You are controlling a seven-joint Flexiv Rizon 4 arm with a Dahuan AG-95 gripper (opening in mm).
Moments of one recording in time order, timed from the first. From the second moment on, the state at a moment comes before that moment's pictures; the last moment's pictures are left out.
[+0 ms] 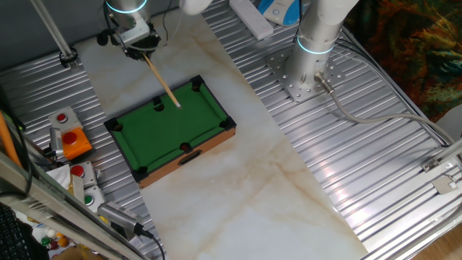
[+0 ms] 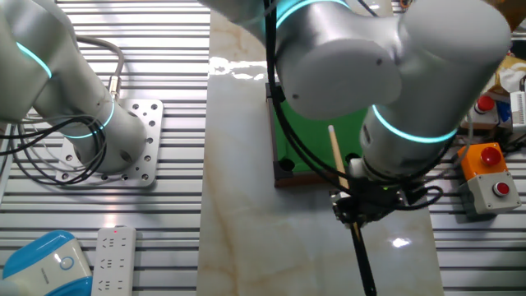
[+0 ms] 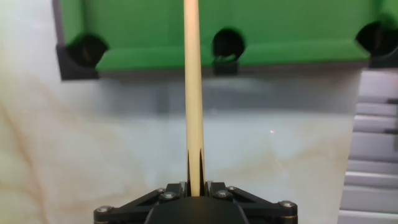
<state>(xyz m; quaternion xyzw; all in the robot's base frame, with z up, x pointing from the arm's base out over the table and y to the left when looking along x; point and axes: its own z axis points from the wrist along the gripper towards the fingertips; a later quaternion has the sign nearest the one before) 0.533 -0.212 0.129 0.74 -0.66 0.06 0.10</state>
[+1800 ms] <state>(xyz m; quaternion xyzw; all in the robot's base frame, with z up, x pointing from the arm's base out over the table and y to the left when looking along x) 0.585 -0.213 0.146 0.90 -0.44 0.06 0.02</state>
